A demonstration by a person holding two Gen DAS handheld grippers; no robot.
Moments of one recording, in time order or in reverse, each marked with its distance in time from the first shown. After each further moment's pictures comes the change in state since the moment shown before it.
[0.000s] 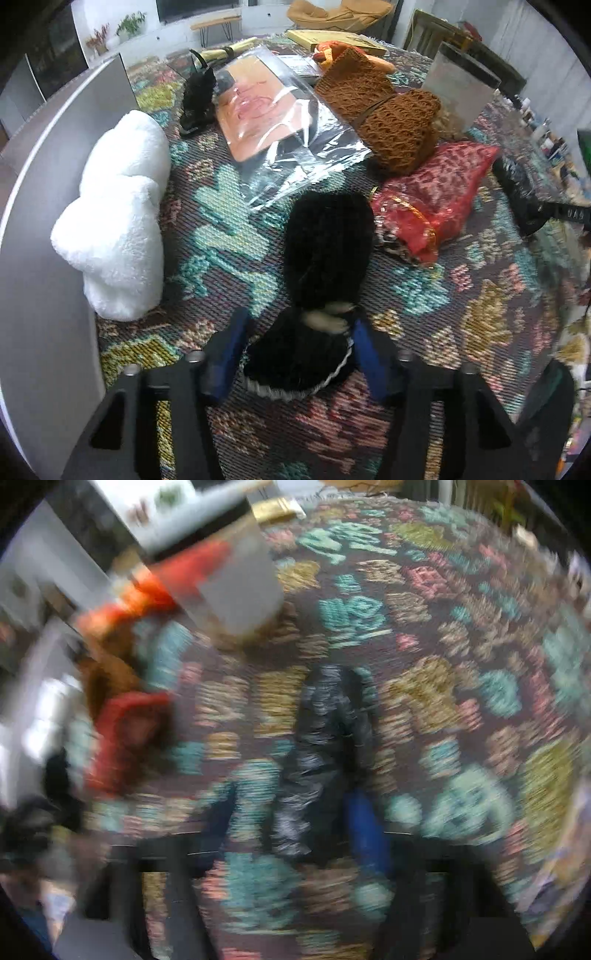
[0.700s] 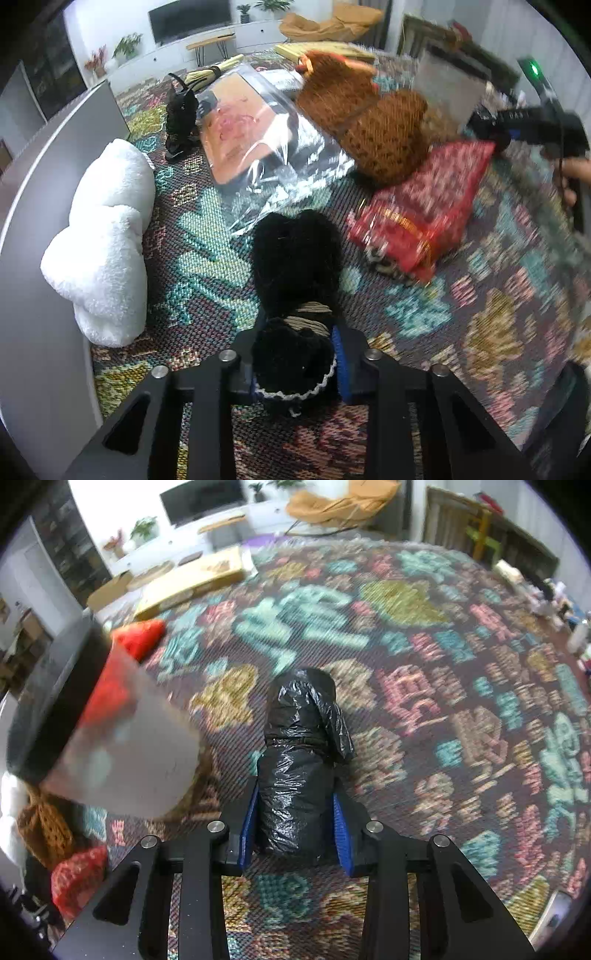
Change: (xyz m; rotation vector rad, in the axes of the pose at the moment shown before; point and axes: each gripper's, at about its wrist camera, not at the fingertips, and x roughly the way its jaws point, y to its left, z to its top) left arm 0.009 -0.025 -0.001 0.015 -0.069 -0.009; right arm 0.010 -0.038 0.094 0.087 -0.231 -0.084
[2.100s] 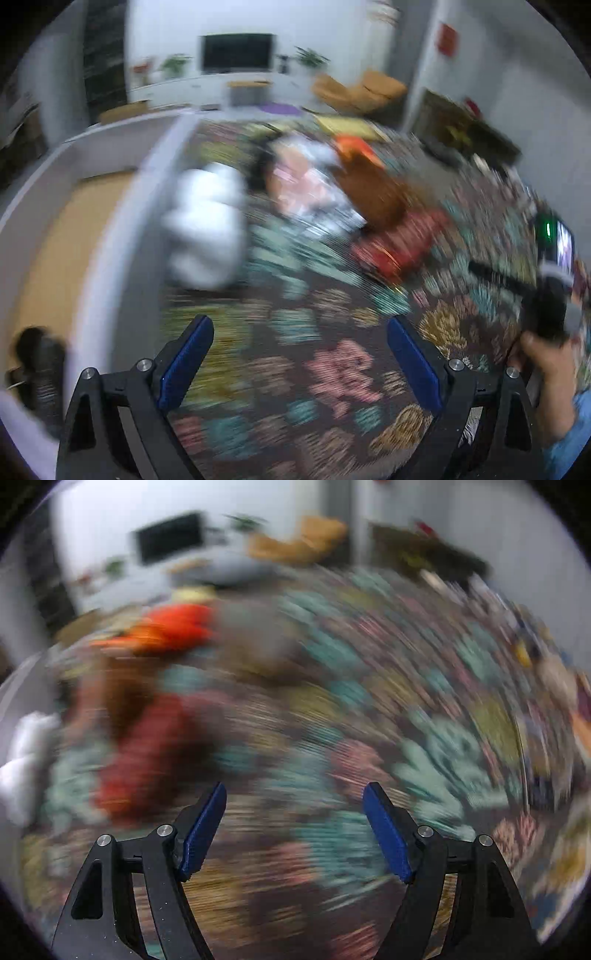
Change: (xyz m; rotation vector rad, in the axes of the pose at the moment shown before) left arm -0.084 0.038 -0.063 -0.104 -0.230 -0.011; right arm -0.044 0.074 -0.155 0.187 -0.088 -0.247
